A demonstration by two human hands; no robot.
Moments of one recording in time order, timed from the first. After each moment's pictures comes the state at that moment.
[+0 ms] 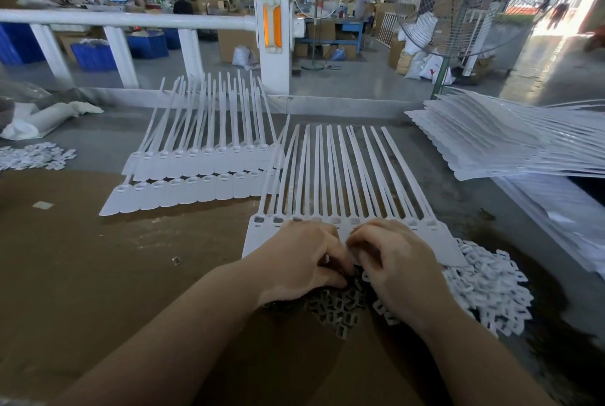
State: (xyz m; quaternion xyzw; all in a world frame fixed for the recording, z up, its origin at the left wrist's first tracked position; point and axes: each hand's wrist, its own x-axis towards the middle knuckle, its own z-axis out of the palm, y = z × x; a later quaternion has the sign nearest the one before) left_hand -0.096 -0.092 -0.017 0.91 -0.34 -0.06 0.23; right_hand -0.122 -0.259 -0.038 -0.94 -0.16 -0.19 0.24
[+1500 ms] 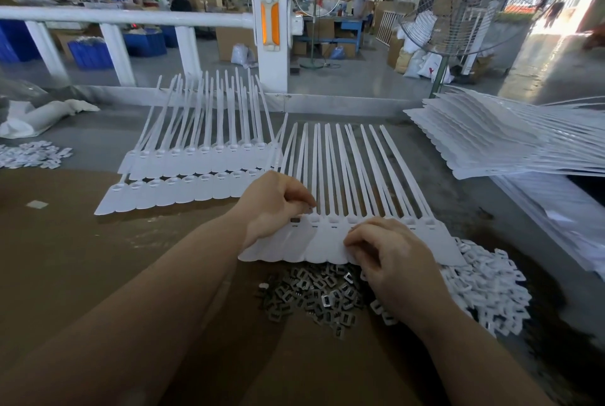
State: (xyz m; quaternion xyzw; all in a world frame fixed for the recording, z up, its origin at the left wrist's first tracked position) left_hand -0.049 -0.073 -0.005 0.91 -0.14 0.00 0.39; right_hand -0.121 -0.258 -0.039 -0.94 -0.16 -0.19 0.25
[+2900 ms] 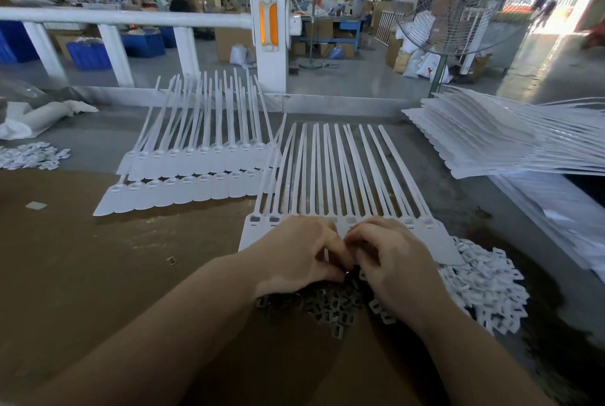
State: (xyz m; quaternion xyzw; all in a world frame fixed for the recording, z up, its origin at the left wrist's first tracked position) left_hand -0.091 -0.094 -0.013 0.90 -0.34 -0.07 0.25; right_hand -0.121 -0.259 -0.037 -0.94 -0.16 -0.18 0.25
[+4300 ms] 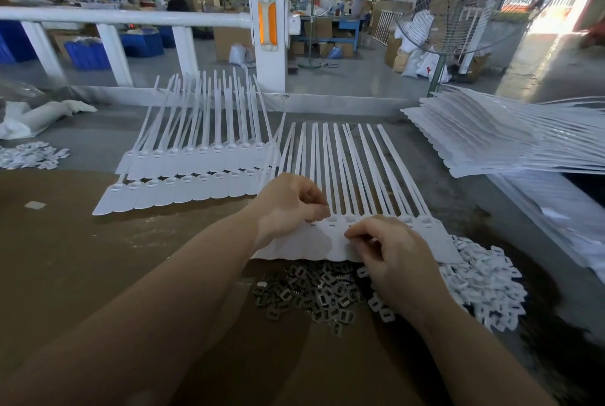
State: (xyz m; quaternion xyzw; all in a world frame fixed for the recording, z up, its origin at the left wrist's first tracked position) left_hand -0.058 -0.091 -0.002 0.87 -0.13 -0.07 0.47; right_hand -0.120 -0.259 -0.038 -0.92 -0.15 -0.20 0.29
